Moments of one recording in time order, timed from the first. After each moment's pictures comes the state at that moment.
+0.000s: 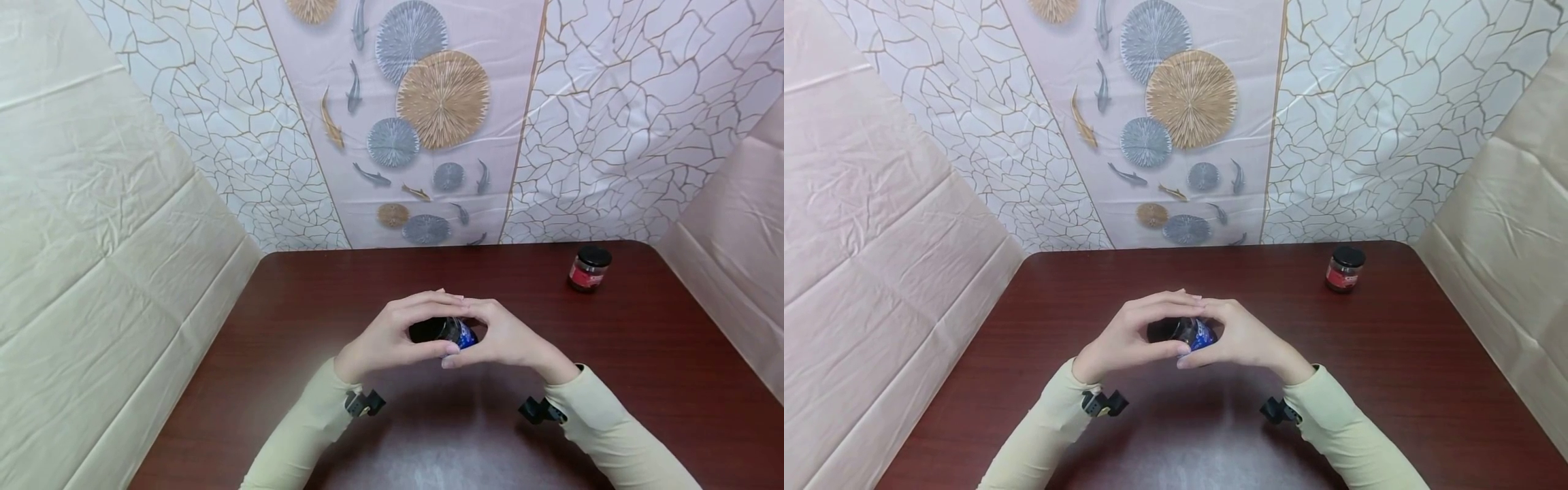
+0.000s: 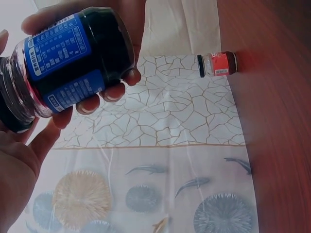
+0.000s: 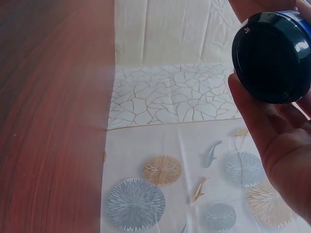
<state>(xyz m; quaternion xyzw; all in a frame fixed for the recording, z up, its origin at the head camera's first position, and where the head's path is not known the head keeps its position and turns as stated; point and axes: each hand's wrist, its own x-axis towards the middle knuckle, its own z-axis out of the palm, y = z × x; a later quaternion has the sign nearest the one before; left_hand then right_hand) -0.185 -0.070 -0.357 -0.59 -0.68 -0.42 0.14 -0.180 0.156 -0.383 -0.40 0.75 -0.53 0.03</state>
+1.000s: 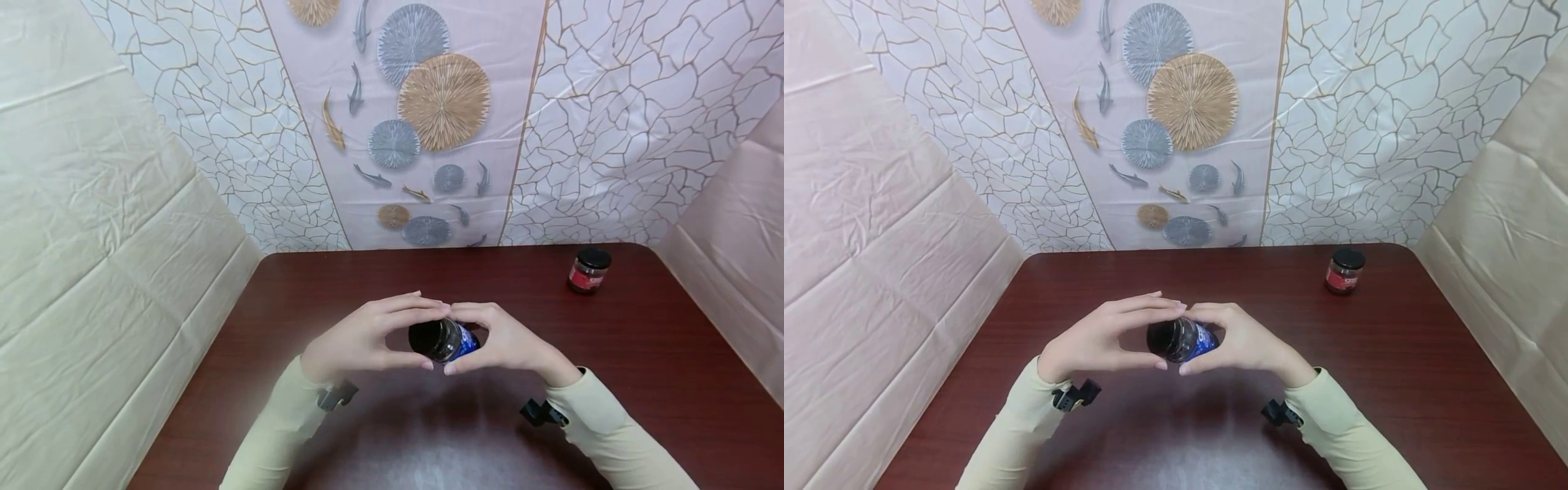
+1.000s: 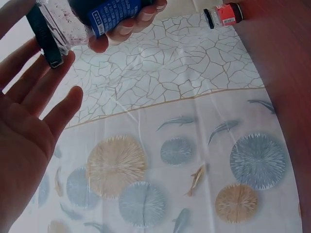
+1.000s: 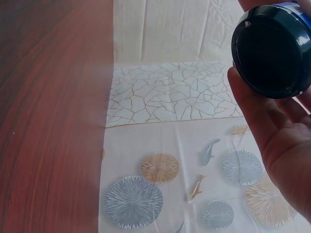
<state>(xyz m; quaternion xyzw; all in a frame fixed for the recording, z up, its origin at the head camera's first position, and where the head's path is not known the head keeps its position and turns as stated) -0.177 -0.105 -0.332 -0.60 -0.73 -0.29 0.12 -0.178 0.158 -0.383 -0.43 0.74 -0.51 0.04</state>
